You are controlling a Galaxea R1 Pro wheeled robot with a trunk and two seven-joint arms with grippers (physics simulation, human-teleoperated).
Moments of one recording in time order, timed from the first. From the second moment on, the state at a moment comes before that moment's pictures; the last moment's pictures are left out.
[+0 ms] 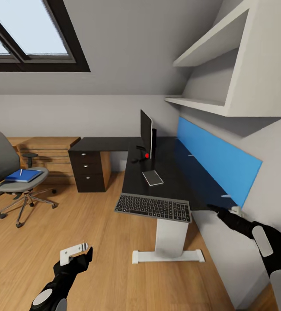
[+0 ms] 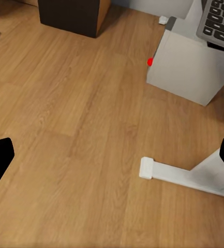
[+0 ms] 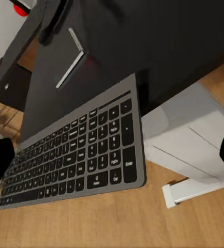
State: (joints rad) left arm 0.03 -0.06 -0.01 -1.61 0.22 0.40 0.24; right arm -0.63 -0.26 -0.37 -0.81 -0.52 0.66 0.44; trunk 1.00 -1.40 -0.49
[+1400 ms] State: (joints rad) left arm 0.03 -0.06 -0.02 -1.61 0.22 0.40 0.24; right arm -0.63 -0.28 -0.54 -0.62 -0.70 0.71 0.65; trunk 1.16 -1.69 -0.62
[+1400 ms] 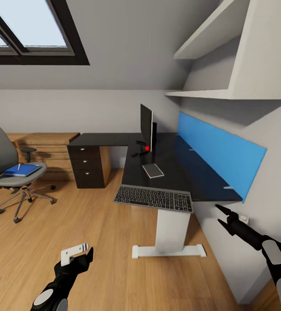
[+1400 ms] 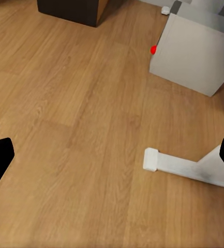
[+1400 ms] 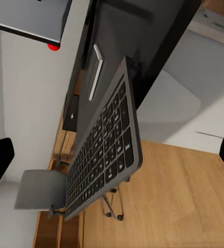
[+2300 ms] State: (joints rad) left arm 0.03 -0.06 -0.02 -1.61 0.22 0.40 0.24; right arm -0.63 -0.28 -0.54 -0.62 -0.70 0.71 0.65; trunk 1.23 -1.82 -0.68
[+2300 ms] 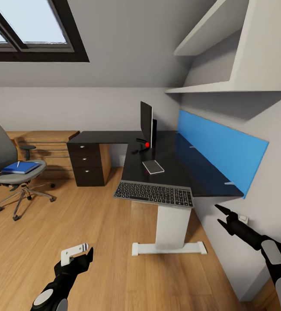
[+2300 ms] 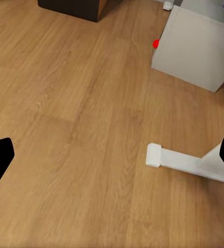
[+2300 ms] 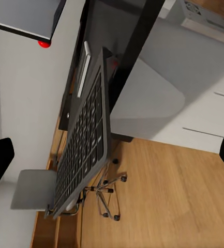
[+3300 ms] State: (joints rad) left arm 0.03 -0.06 -0.02 -1.61 0.22 0.40 0.24; right arm -0.63 -0.28 -0.54 -0.62 -0.70 0.70 0.64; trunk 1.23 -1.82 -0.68
